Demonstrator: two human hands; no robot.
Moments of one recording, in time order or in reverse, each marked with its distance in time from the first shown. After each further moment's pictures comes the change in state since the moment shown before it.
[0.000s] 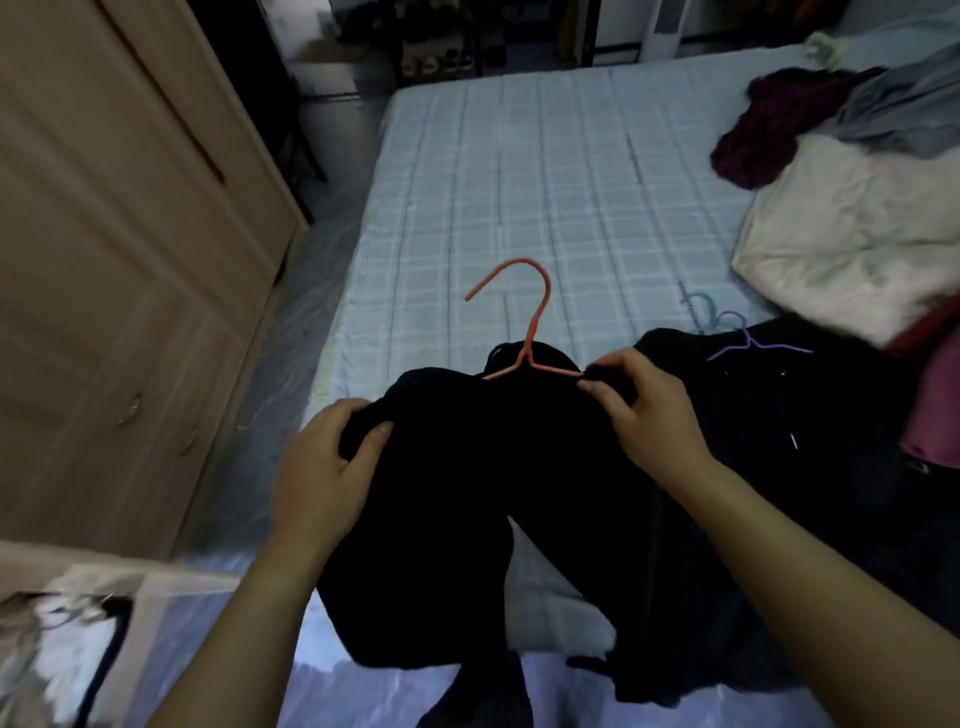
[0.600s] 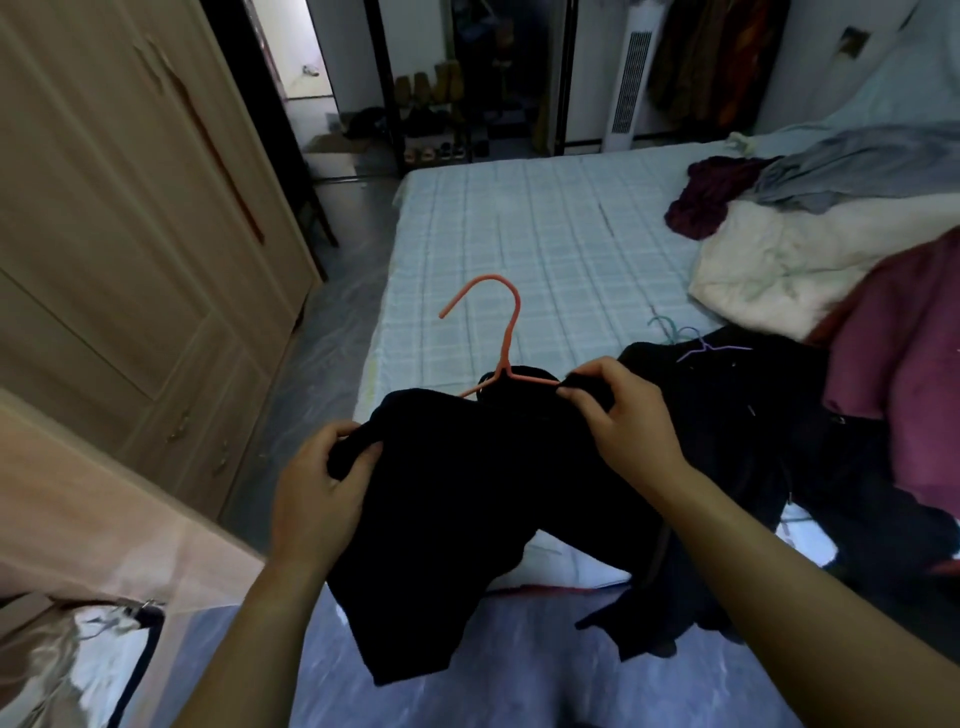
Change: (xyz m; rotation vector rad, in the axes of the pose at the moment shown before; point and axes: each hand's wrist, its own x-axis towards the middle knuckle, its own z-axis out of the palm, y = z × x) left_hand -0.156 0.003 -0.142 -0.177 0.051 -0.005; right_hand -0.154 -0.160 0.012 -0.052 0.110 -0.060
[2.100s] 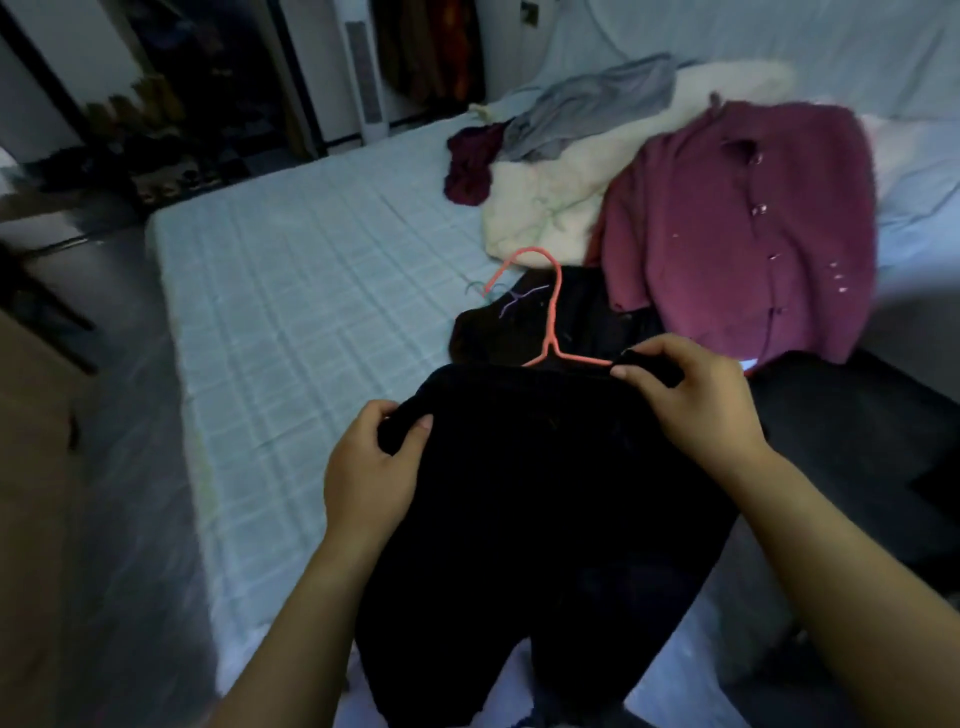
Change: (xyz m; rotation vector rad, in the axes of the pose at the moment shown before) left_hand 0.011 0.064 0.106 -0.123 -0.445 0.124; right_hand -0.111 0.002 -0.122 -0.369 0.438 0.321
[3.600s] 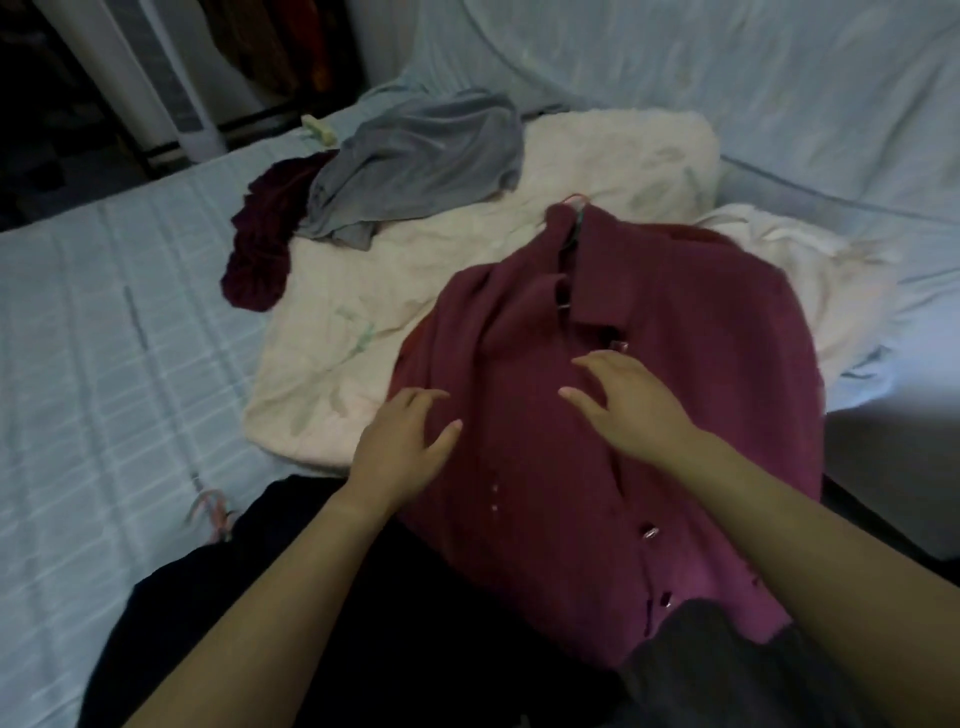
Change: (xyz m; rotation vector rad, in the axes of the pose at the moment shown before) left_hand 0.532 0.232 0.612 0.431 -0.355 0.348; right_hand 0.607 0.527 -0.072 -0.380 -0.401 0.048
